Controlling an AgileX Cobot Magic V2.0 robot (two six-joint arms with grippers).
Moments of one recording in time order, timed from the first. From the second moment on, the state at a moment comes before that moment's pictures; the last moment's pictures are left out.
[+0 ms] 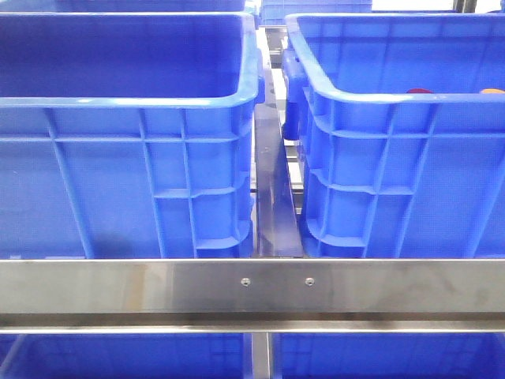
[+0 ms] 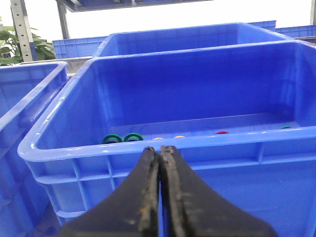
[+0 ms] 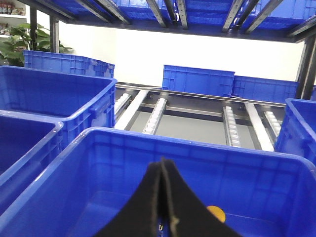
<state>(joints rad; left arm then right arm) -0.04 0.00 -0.01 0.01 0.00 0.02 -0.18 0.52 -0.46 1.81 0.30 -1.86</state>
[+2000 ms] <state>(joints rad) -0.04 0.00 -0.01 0.01 0.00 0.02 0.09 0.09 -0.20 0.06 0.05 -0.12</state>
